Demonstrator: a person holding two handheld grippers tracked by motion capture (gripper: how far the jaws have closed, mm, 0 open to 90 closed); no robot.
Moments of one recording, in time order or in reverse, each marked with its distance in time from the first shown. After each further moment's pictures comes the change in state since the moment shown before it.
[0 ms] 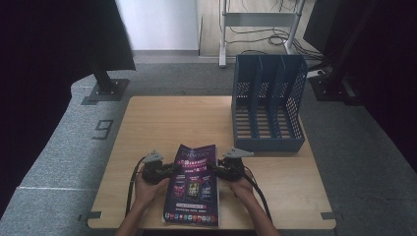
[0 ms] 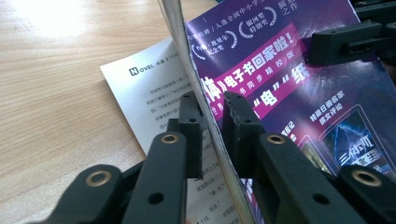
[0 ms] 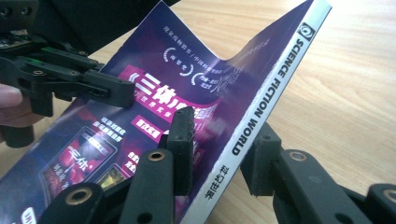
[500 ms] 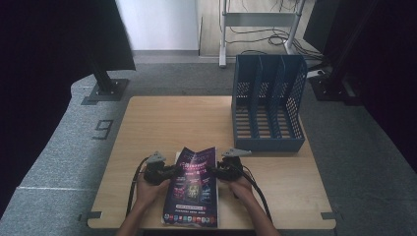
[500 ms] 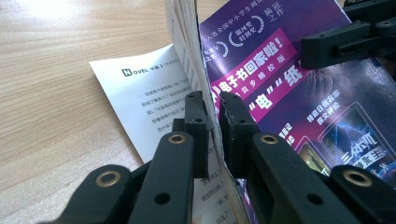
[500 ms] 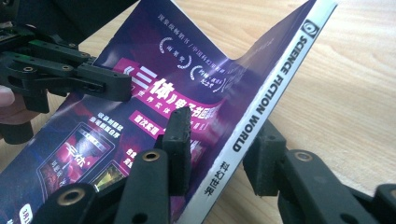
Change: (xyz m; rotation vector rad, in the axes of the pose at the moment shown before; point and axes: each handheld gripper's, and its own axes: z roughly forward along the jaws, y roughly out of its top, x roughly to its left) left arm 0.002 -0.004 0.007 0.044 0.003 0.002; right arm -0.007 -0.007 0.012 0.078 0.012 0.067
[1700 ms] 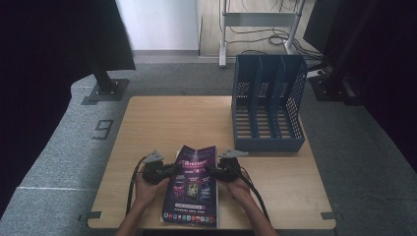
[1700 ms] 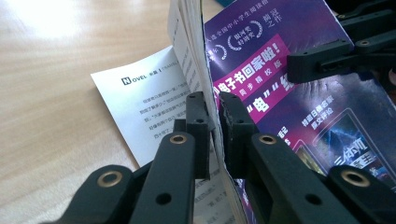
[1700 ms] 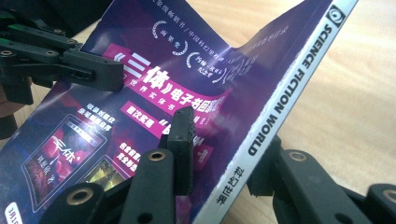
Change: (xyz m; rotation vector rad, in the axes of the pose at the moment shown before) left arm -0.004 0.007 -0.012 -0.071 -0.010 0.023; right arm 0.014 0.004 -0.002 -0.017 -0.057 -0.056
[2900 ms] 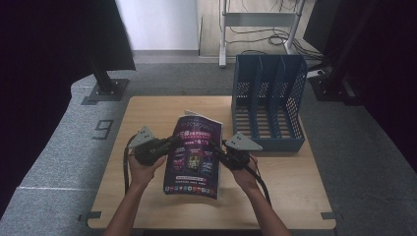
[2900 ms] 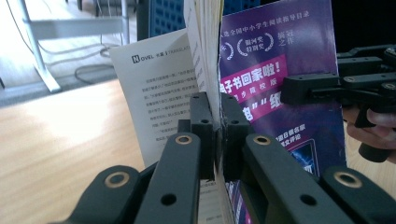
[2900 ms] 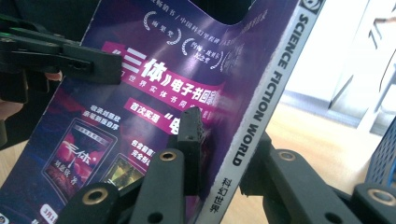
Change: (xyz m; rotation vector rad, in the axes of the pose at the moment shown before) left arm -0.032 0.090 -0.052 -0.291 0.007 0.149; right arm 0.027 0.070 -0.065 -0.348 -0.109 -0.233
